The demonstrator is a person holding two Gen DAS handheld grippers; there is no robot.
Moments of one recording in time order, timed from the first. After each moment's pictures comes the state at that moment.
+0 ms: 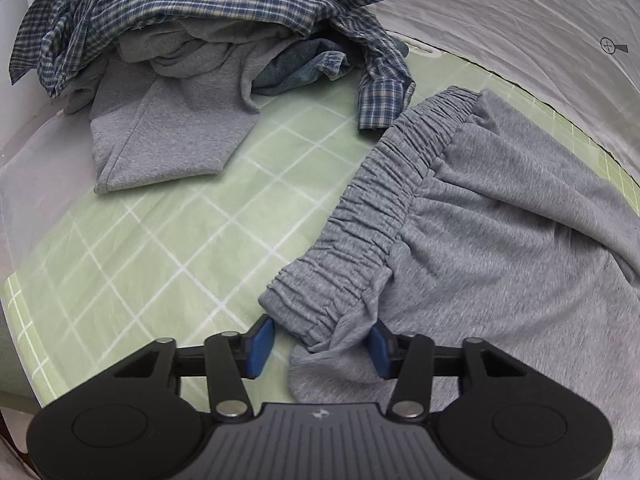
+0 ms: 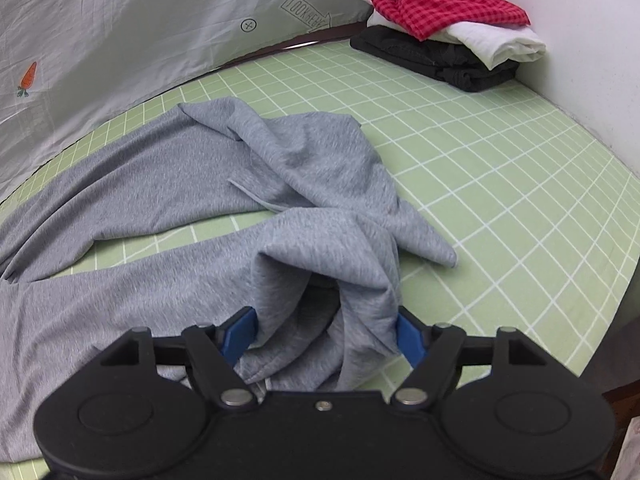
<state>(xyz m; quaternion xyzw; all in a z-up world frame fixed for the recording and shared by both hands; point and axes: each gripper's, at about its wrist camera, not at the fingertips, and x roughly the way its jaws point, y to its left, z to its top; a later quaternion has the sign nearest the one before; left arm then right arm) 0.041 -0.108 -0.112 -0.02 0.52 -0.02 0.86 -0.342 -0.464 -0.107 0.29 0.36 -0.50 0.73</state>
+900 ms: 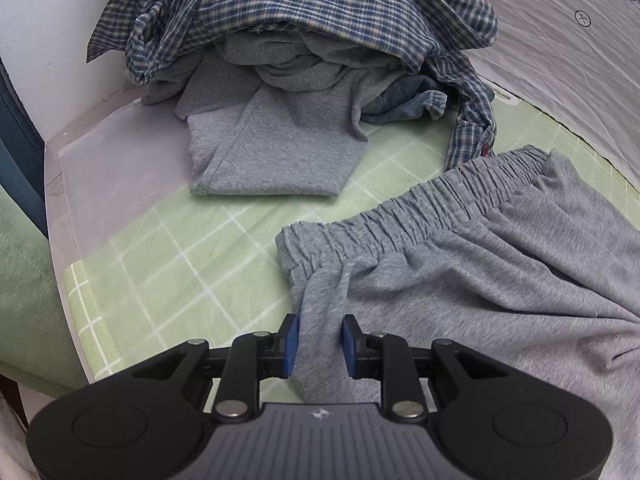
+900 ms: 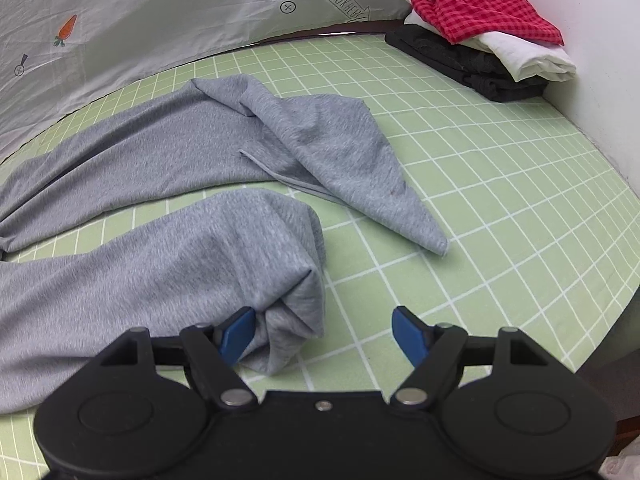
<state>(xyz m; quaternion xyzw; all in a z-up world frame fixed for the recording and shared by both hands) 0.036 -0.054 -0.106 -0.03 0.49 0.07 0.87 -0.359 -0.449 -0.106 0.24 0.40 -0.46 0.76</state>
